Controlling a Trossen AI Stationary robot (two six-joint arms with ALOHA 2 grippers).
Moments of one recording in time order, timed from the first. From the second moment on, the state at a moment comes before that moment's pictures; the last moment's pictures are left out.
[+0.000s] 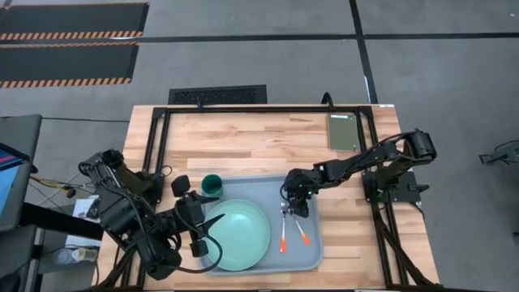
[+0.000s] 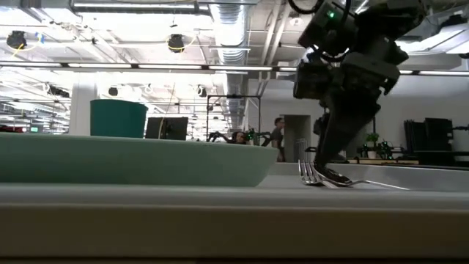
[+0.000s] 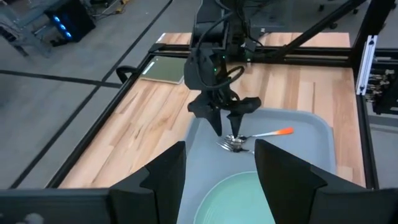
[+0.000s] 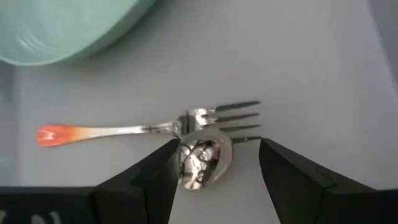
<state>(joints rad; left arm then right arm) -0.81 1.70 2.07 -1.45 -0.98 -0.81 0.09 1.61 0.76 -0.12 -0.20 0.34</state>
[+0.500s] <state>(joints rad) -0.81 1.70 2.07 -1.45 -0.98 -0.81 0.10 1.68 0.76 -0.09 -0.24 0.36</state>
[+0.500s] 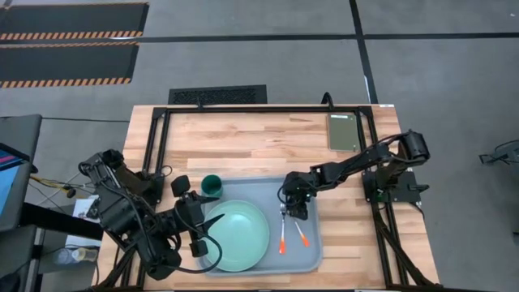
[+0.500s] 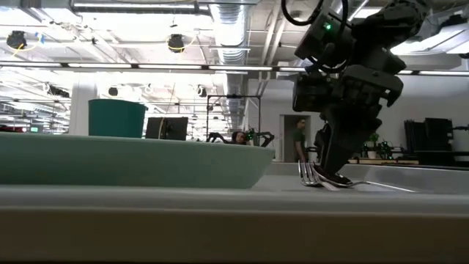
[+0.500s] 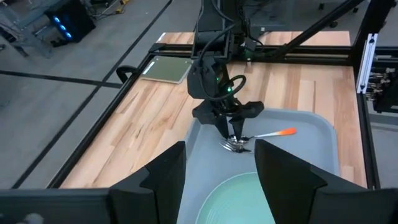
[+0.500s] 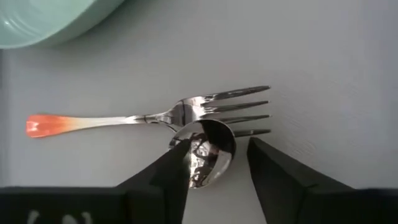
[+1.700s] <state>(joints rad) -0.79 1.70 2.07 -1.45 -0.98 -0.80 0.12 1.66 0.76 -0.10 -0.24 0.46</state>
